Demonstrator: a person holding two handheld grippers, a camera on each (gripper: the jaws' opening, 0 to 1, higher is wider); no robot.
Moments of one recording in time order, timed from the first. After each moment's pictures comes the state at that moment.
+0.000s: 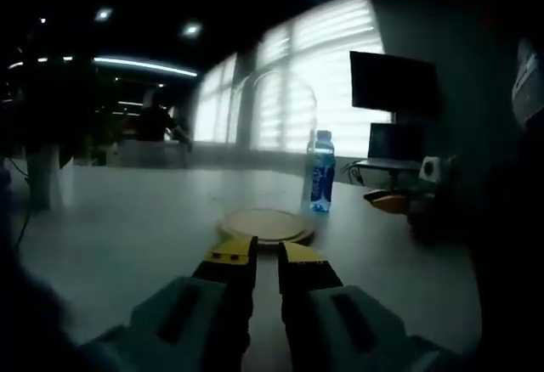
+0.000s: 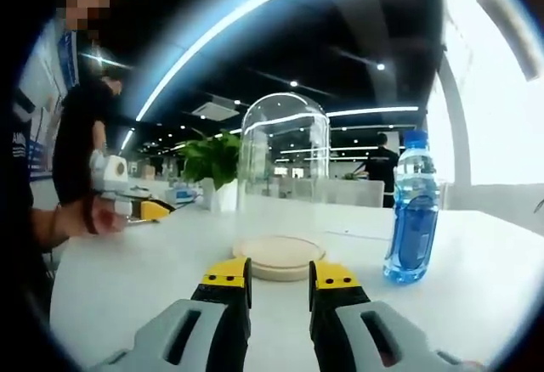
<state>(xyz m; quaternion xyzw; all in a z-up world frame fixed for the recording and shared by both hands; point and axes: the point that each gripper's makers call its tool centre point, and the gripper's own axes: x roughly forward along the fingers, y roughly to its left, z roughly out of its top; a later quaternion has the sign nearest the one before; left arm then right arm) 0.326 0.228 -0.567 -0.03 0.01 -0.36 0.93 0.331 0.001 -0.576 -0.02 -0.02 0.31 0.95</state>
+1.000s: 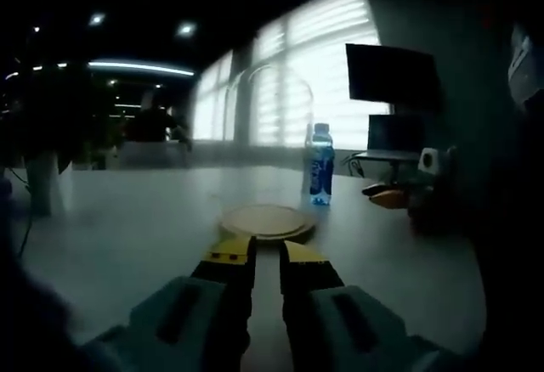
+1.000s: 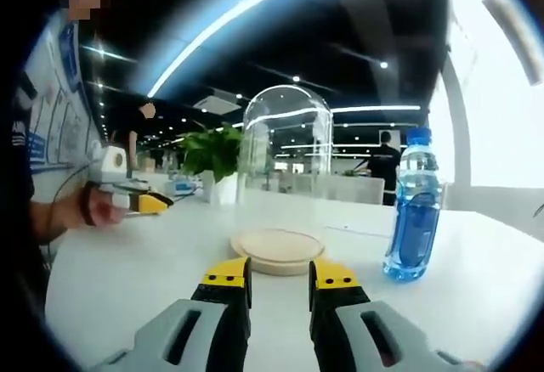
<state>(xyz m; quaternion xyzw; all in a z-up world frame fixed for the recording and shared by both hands) 0.324 0.224 -0.573 -0.01 0.01 -0.36 0.93 0.331 0.004 -0.583 -0.04 -0.01 0.30 0.95</state>
